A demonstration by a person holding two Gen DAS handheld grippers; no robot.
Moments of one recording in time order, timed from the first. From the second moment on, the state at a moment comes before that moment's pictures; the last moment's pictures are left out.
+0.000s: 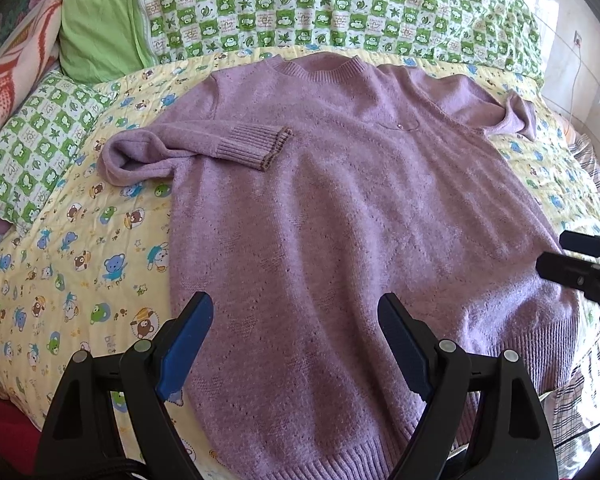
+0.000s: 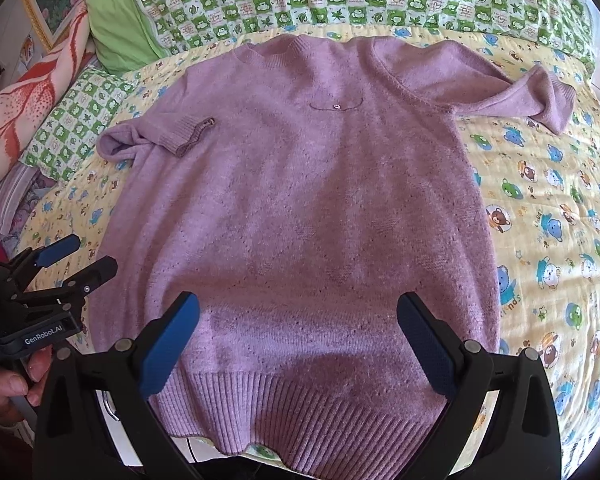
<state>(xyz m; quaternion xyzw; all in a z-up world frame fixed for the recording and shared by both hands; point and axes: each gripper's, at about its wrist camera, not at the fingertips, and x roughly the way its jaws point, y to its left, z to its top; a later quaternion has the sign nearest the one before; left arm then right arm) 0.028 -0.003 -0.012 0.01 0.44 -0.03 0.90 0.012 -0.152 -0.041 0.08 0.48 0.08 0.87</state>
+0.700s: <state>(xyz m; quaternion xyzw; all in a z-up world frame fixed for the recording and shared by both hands) 0.193 0.000 0.016 -0.03 0.45 -0.02 0.89 0.152 -0.361 -0.004 0.25 0.41 -0.10 0.87</state>
